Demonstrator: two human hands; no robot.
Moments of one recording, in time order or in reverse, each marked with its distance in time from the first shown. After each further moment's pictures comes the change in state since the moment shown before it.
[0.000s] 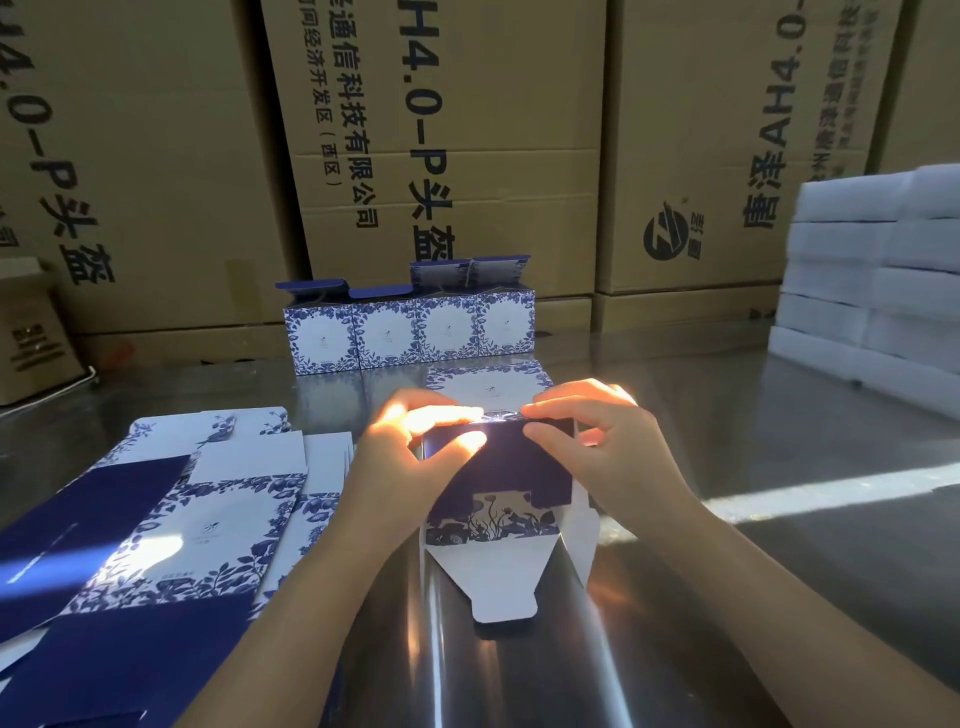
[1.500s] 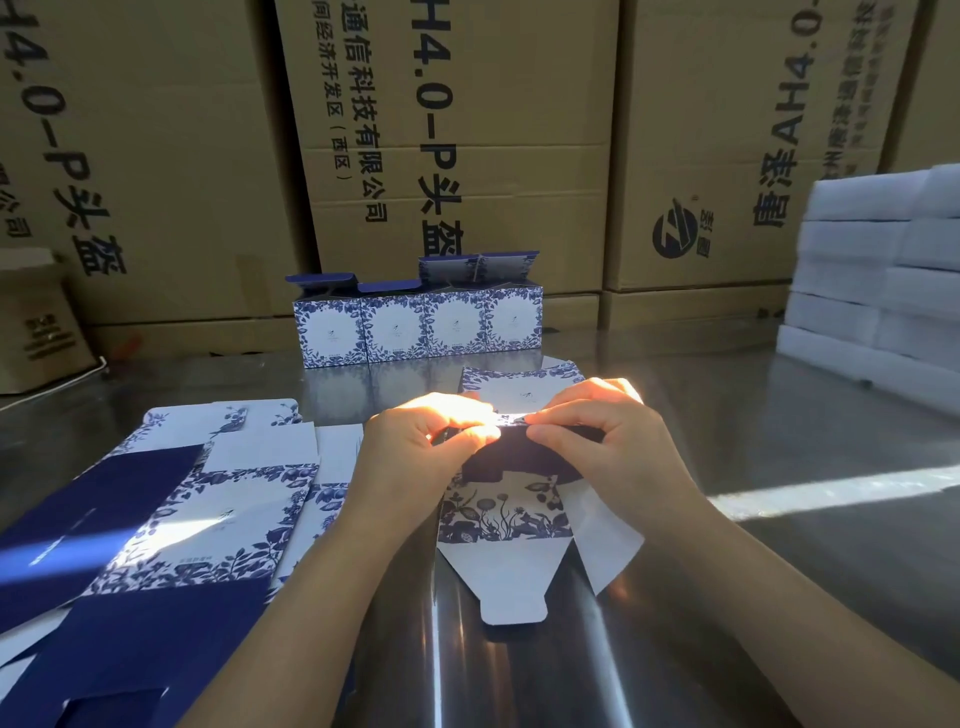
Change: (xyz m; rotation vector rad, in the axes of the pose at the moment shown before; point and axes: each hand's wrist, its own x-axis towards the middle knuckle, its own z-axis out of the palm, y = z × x) left_hand 0.001 -0.001 -0.003 0.032 -0.007 0.028; right_hand -0.003 -0.009 0.003 0.074 -0.026 -0.017
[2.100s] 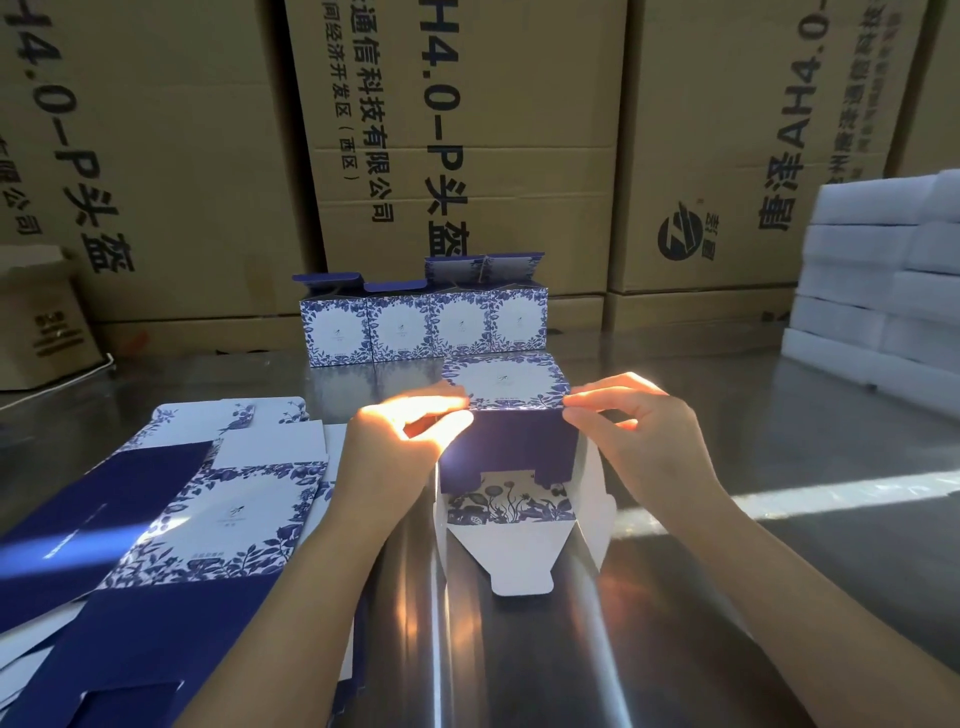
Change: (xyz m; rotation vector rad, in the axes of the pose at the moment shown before) left_hand 0.002 -0.006 -0.011 -0.072 0.097 -0.089; right_hand 0.003 0.005 -0.006 0.027 0.159 0.134
